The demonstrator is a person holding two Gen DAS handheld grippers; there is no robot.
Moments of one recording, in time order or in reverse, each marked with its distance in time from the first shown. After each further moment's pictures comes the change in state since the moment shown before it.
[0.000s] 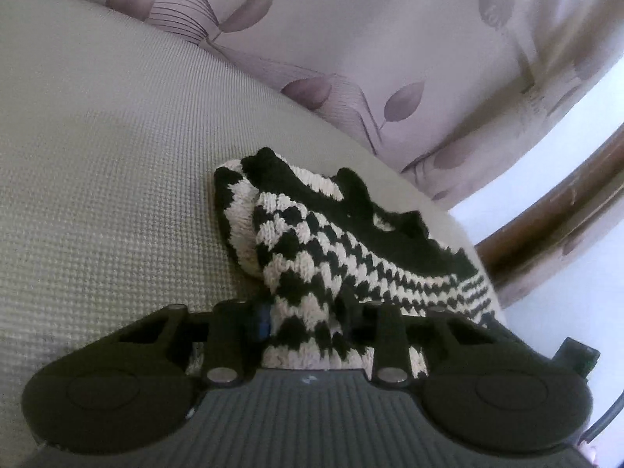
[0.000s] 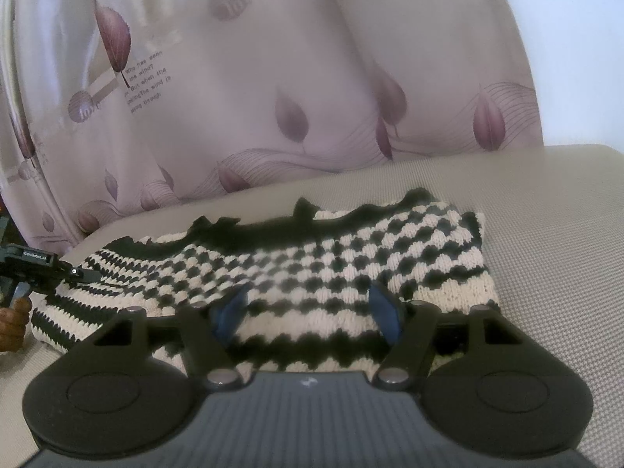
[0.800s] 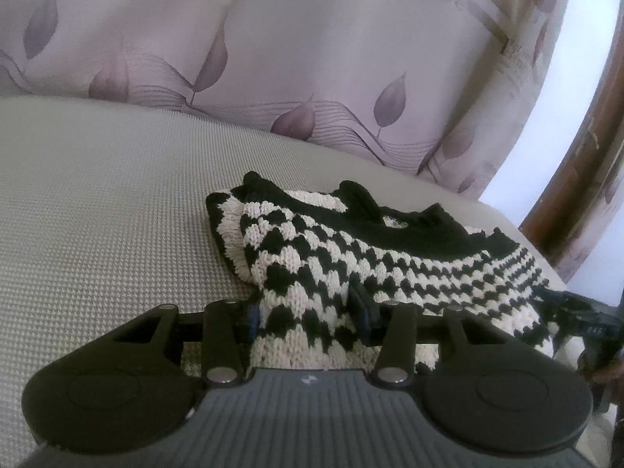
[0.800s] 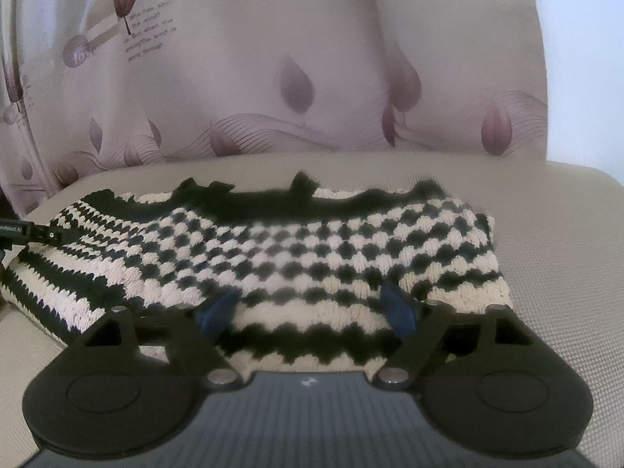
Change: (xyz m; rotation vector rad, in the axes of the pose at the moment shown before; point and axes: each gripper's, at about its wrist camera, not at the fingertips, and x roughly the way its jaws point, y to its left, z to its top) left arm 0.004 -0.042 -0.028 0.280 -0.146 0.181; right arm 0.020 0.022 -0.002 -0.125 0.078 -0.088
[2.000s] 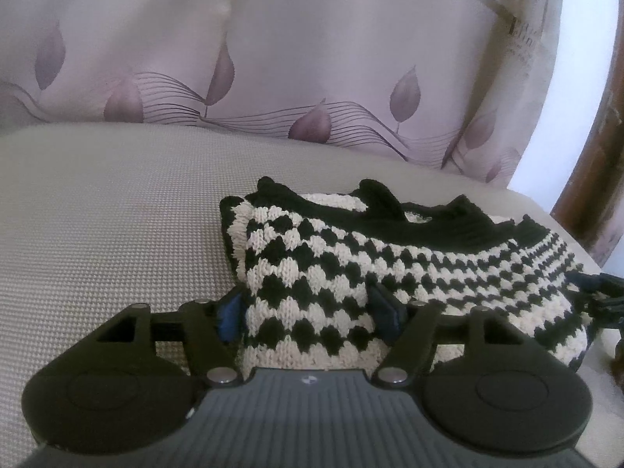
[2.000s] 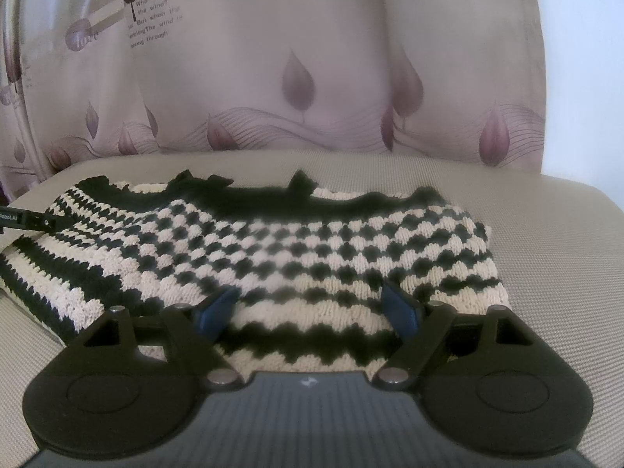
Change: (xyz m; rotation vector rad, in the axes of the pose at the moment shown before) left arm 0.008 -0.015 -0.001 0.074 -0.015 0.117; right arm 0.001 0.009 -0.001 -0.059 -0.003 -0.042
